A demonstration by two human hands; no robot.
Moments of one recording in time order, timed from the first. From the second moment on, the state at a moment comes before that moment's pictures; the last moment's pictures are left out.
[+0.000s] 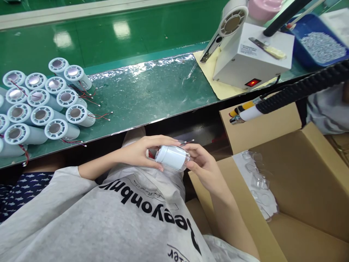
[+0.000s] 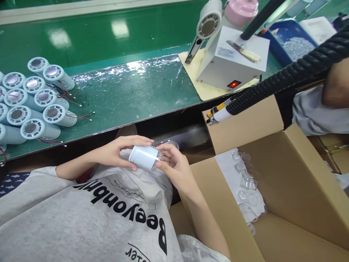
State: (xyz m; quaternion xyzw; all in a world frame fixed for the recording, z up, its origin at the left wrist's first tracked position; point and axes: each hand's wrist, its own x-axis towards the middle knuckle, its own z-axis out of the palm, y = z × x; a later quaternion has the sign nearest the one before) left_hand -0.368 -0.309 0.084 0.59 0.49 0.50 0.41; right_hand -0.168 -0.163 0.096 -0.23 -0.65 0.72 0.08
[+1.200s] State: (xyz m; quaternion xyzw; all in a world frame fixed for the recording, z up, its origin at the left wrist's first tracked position) left_hand -0.359 -0.317 0.095 0.45 0.55 0.51 0.49; right_hand -0.164 -0.174 0.071 -0.25 -0.68 0.68 0.11
